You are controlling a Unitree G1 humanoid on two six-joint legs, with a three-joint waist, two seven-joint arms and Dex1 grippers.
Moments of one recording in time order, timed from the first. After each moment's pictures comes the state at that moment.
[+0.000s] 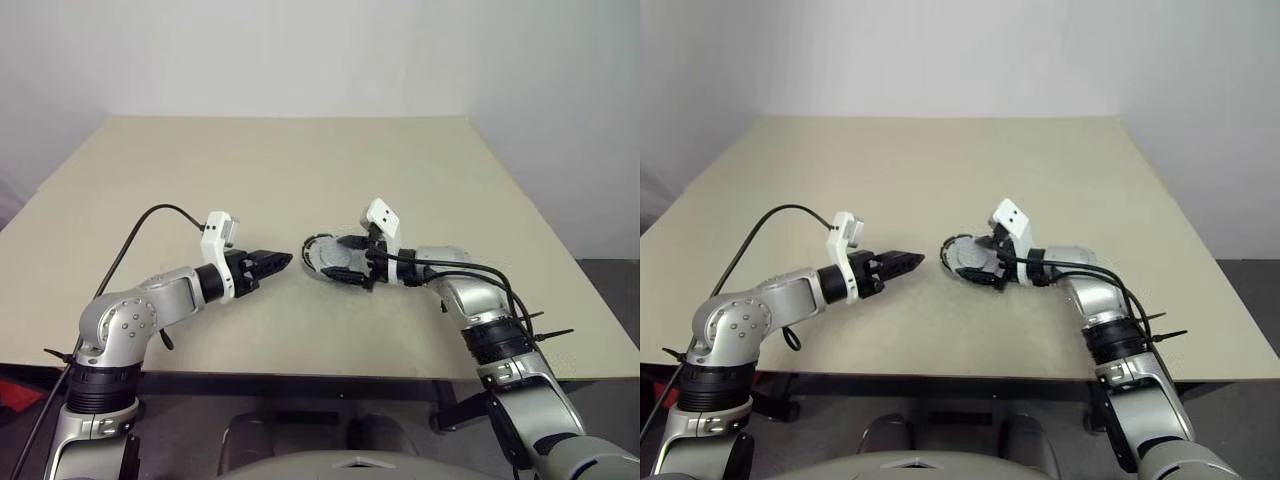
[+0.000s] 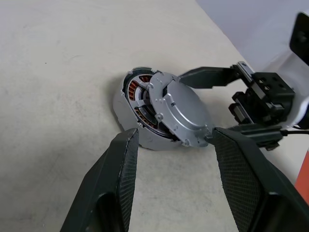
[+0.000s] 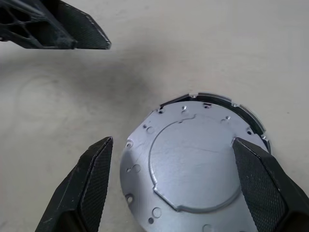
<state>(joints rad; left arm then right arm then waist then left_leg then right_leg) -0.27 0.44 0.13 -0.28 -0.98 1.08 -0.30 -0.50 -0.37 0.19 0.21 0.20 0.41 1.00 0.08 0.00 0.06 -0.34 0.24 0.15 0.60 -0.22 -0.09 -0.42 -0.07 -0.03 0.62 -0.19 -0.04</state>
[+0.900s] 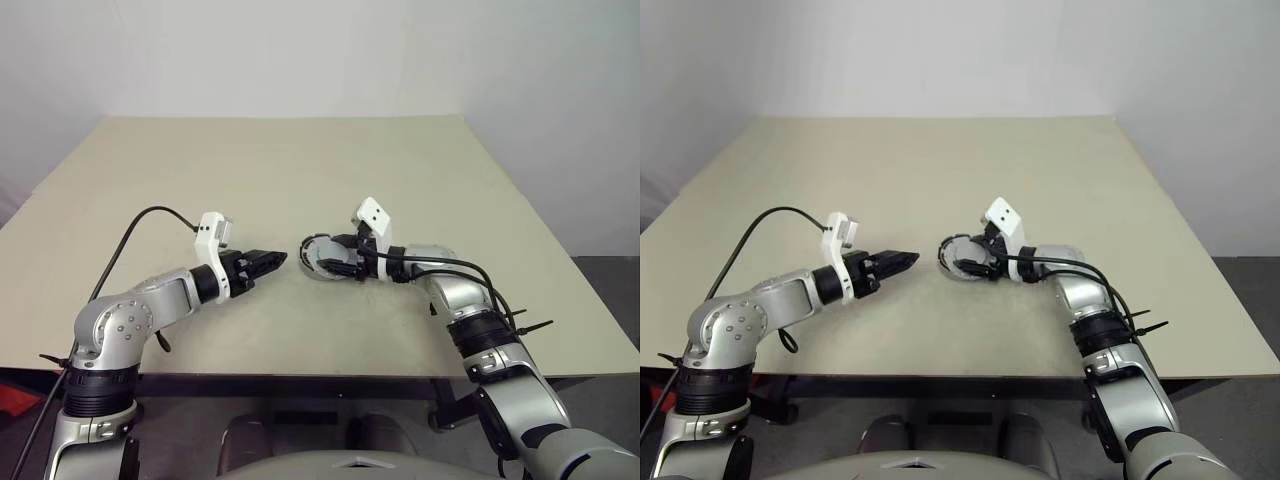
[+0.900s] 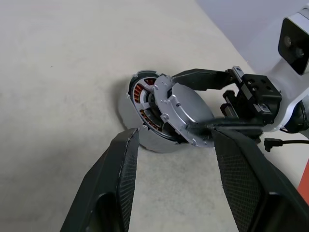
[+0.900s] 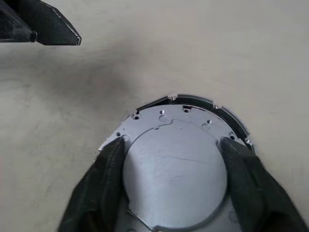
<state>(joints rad) -0.25 0.43 0.16 -0.28 -0.98 1.08 -0.30 -0.55 -0.31 0.20 0.36 0.15 0.30 0.94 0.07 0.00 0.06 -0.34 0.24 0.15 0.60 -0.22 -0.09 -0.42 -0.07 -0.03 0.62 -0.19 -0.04</state>
